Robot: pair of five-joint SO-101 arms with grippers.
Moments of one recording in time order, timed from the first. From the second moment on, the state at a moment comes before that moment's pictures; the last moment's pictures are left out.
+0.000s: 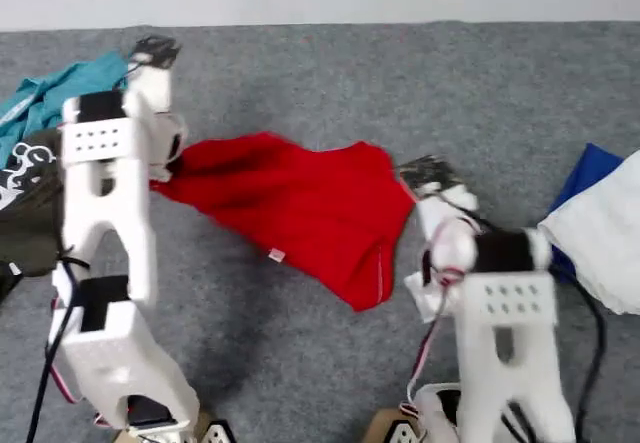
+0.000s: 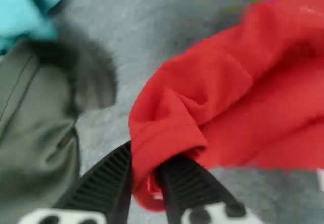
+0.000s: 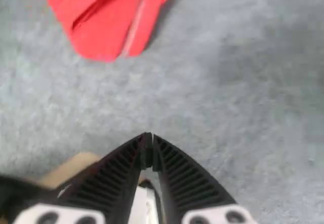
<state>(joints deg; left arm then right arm) -13.5 19.7 -15.3 86.5 -11.1 -7.4 -36.3 36.4 94.6 20.2</state>
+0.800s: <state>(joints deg) -21.0 29.5 -15.3 80.5 -12.9 -42.9 1.0 5.2 100.0 22.8</state>
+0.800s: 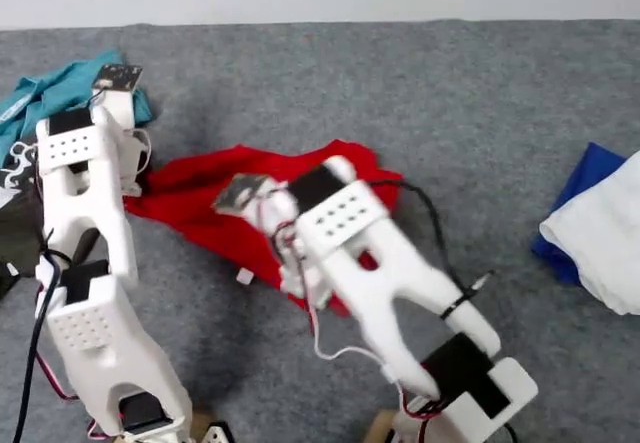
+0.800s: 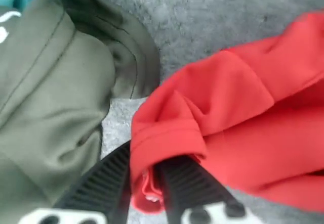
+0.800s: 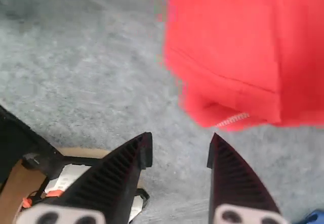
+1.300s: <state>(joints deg) -26.5 34.9 -15.3 79.4 -12.9 -48.7 14.2 5.2 89.5 25.9</state>
